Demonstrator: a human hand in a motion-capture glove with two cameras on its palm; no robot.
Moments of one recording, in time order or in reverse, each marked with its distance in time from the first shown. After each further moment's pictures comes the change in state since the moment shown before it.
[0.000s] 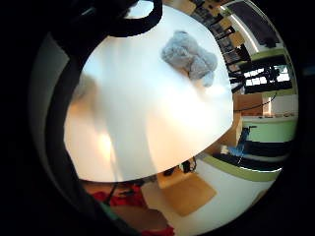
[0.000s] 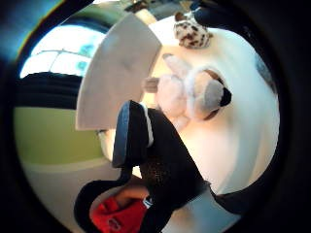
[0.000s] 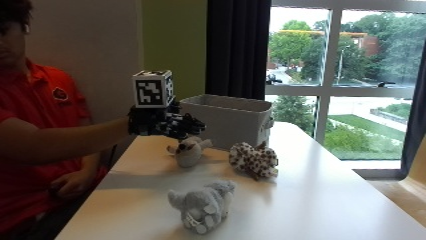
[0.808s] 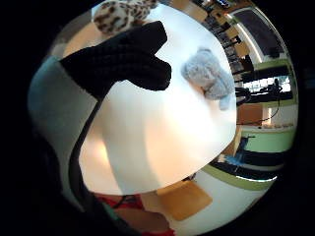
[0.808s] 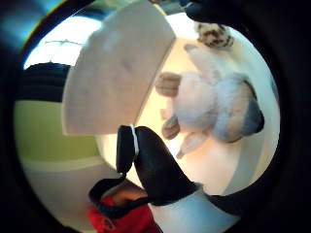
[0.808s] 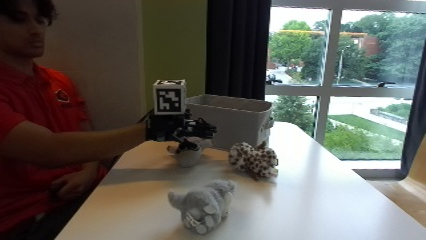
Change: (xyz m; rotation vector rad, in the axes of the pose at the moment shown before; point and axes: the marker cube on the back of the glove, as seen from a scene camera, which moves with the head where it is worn) arm -0.029 -0.034 0.033 -0.022 0.054 -0.072
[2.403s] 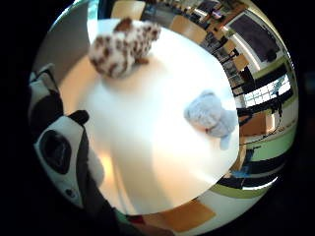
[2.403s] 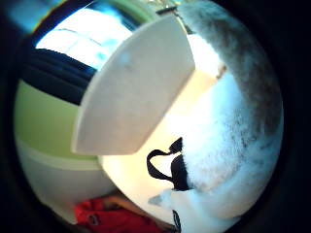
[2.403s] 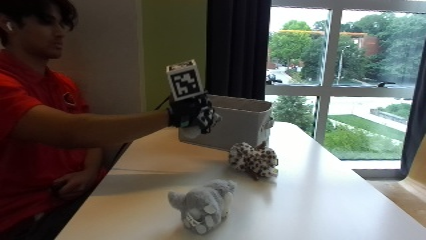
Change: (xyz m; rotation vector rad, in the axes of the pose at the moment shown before) arm -0.009 -0.059 -0.039 0.229 -0.052 -0.163
